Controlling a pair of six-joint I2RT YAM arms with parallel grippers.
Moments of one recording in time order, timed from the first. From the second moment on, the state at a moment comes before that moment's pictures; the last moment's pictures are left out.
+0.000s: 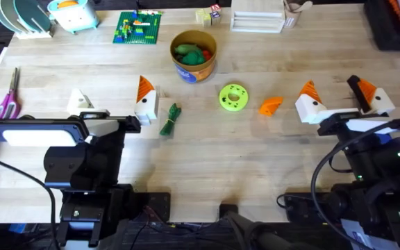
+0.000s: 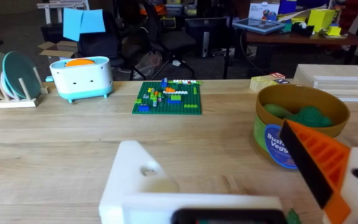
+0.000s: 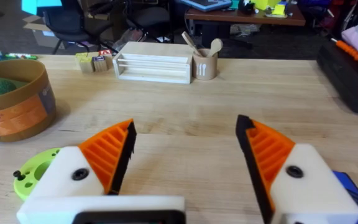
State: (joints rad) left arm 0.00 0.00 0.01 -0.02 0.00 0.00; right arm 0.00 0.00 0.01 -0.09 -0.04 0.00
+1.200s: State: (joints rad) left arm 0.00 0.57 0.98 -1.08 0.16 0.23; right arm 0.00 0.60 0.91 -0.88 -0.05 0.02
